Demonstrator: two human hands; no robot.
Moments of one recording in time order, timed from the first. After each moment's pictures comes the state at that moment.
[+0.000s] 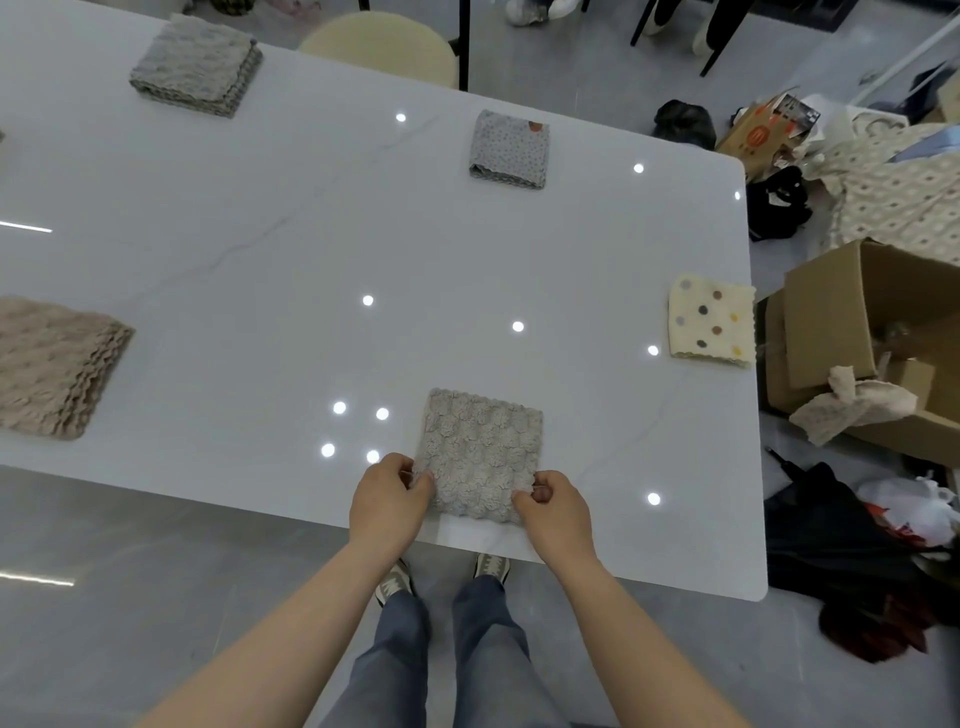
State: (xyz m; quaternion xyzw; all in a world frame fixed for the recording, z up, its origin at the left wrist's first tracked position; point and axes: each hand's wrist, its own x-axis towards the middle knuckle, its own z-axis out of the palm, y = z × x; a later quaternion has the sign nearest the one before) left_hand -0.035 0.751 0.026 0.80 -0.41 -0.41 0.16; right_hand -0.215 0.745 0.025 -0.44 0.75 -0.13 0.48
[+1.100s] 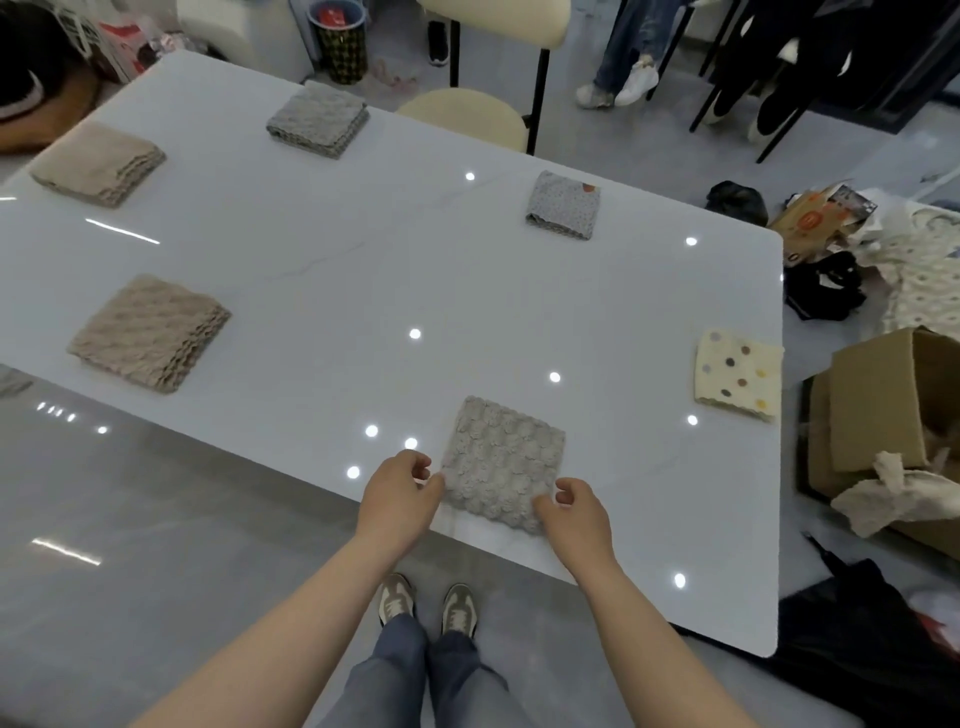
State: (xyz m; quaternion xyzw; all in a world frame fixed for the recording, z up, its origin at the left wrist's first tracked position) left_hand -0.031 0.781 0.063 0.81 -0.38 -0.39 0.22; right_hand -0.224 0.748 0.053 -0.48 0.72 -0.12 0.49
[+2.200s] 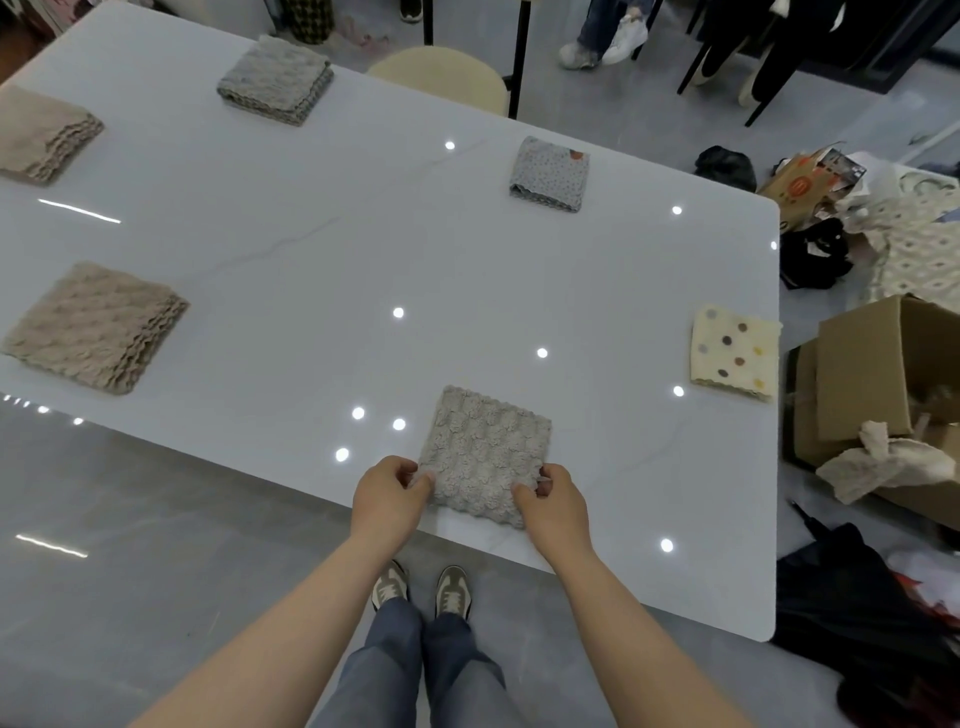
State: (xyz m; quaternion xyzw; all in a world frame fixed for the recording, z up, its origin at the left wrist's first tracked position) left_hand -0.035 0.771 0.031 0.82 -0.32 -0.42 0.21; right_hand -0.212 0.738 0.028 -0.48 0.72 -0.14 0.49
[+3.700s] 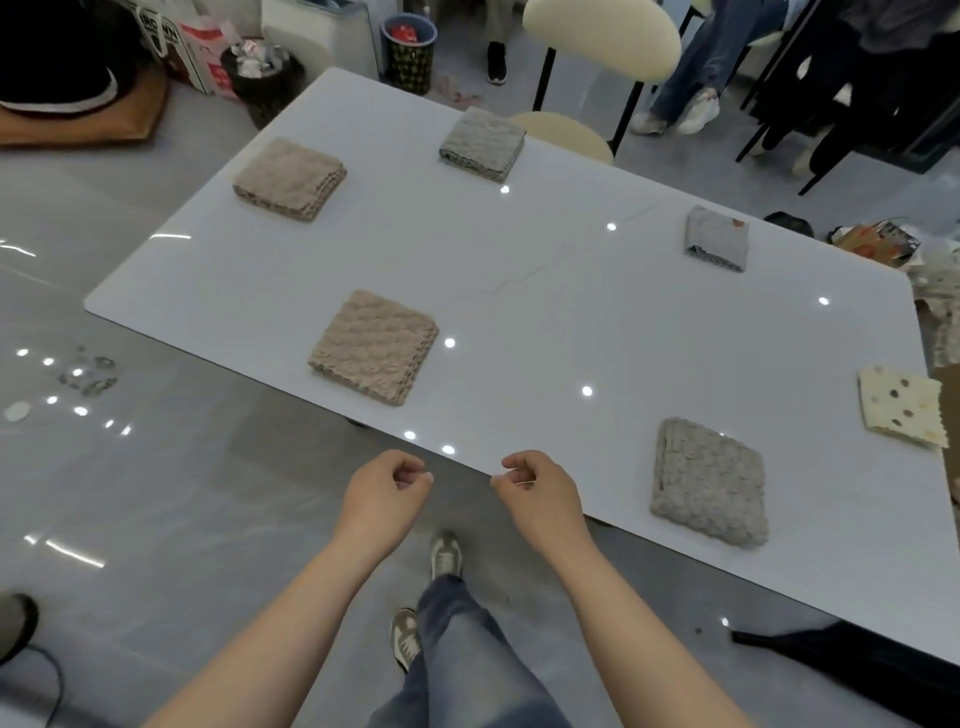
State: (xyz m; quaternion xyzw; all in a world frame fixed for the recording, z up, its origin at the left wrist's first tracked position) left_hand 0.274 0.872 0.085 0.79 -0.36 -0.40 0.28; right_hand 0.108 0.822 0.097 -0.56 0.66 -0.13 0.48
